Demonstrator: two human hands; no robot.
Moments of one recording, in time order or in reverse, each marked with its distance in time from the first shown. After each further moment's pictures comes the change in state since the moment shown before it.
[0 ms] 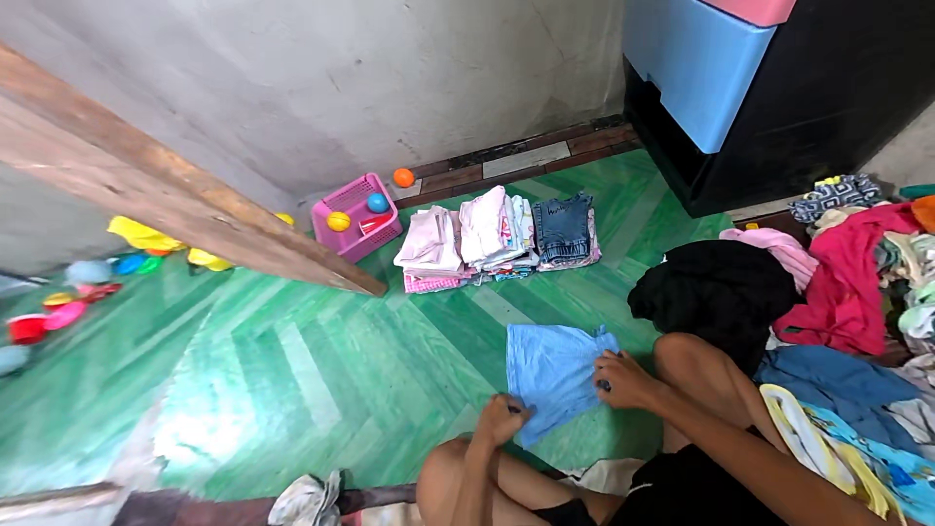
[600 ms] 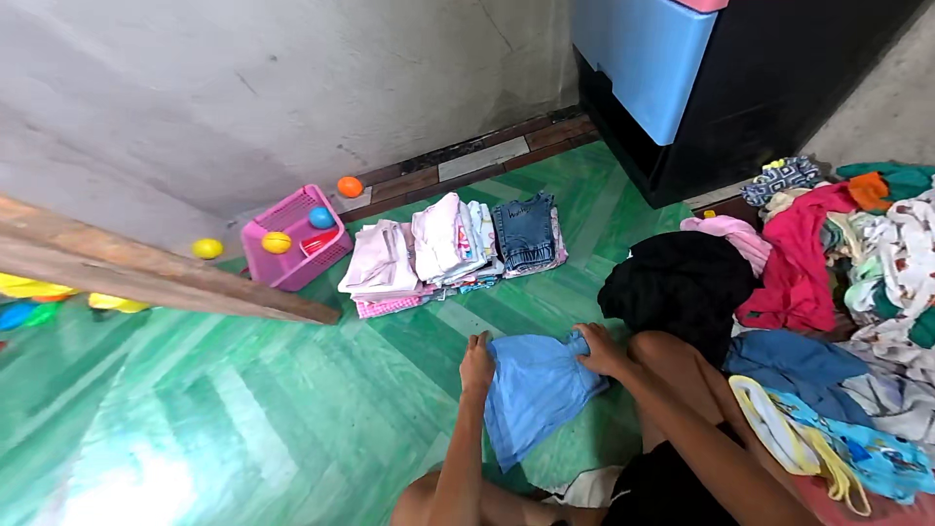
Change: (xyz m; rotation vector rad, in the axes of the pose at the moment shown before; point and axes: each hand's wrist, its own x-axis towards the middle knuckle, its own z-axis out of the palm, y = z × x) left_hand 0.102 0.071 -0.052 0.184 0.300 -0.111; right_hand 0.032 0.047 -0.012 0.462 0.274 0.350
